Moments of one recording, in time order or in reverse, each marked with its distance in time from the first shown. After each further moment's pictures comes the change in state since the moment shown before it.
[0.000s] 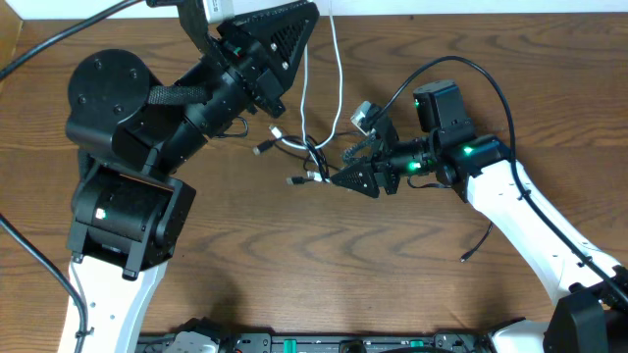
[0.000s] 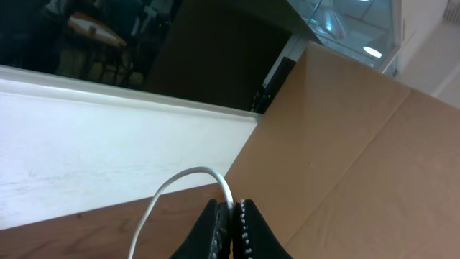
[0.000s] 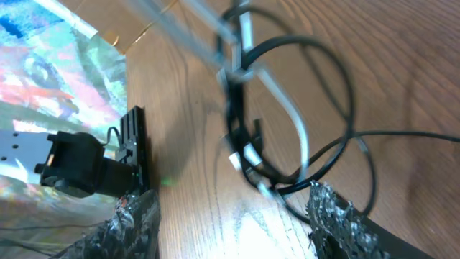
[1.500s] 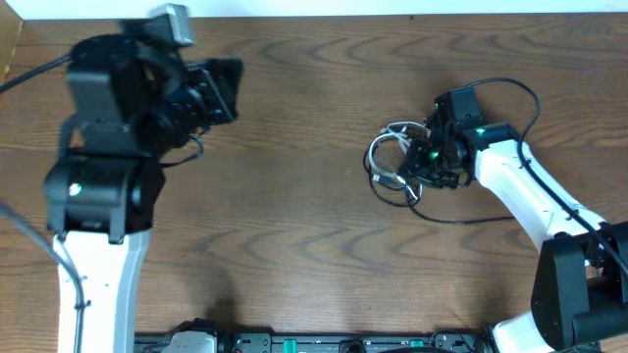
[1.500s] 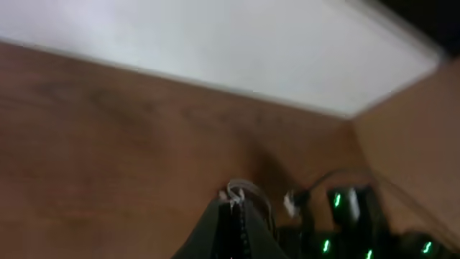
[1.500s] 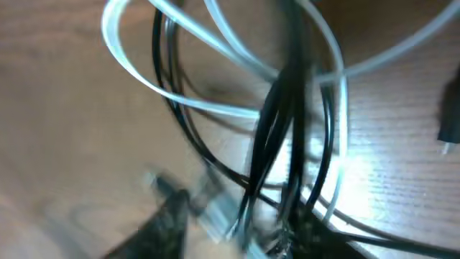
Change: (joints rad) left arm 0.219 0.057 0.001 -0.584 -0.097 0.162; right arm -0.141 0.148 0.016 -0.283 0.621 0.672
